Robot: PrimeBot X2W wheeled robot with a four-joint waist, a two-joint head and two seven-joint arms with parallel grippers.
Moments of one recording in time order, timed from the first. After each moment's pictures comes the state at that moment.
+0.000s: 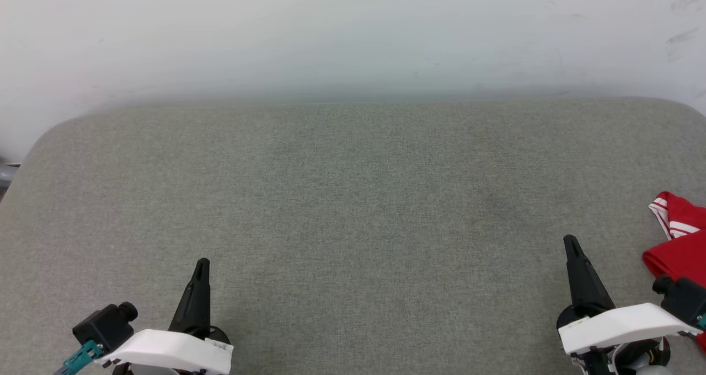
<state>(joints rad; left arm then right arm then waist) 0.01 0.08 0.01 0.15 -0.72 -0.12 -0.14 -0.05 -0.06 -0.02 0.18 0.72 0.13 -0.10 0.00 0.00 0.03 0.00</state>
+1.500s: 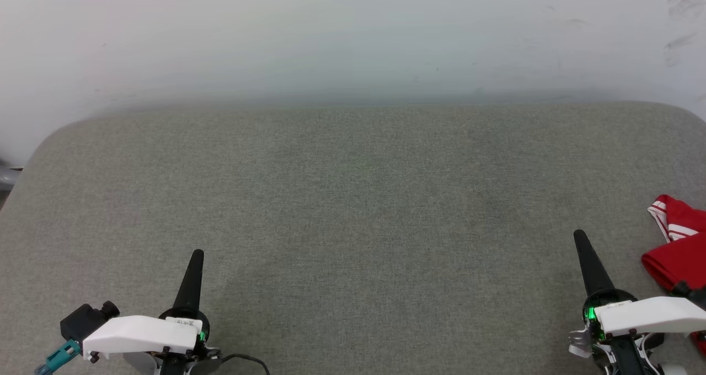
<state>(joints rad) -0.05 0.07 0.05 0.20 -1.24 -0.13 0.00 -0.08 -0.06 -0.06 0.22 1.24 0.13 0.01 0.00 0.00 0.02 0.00</state>
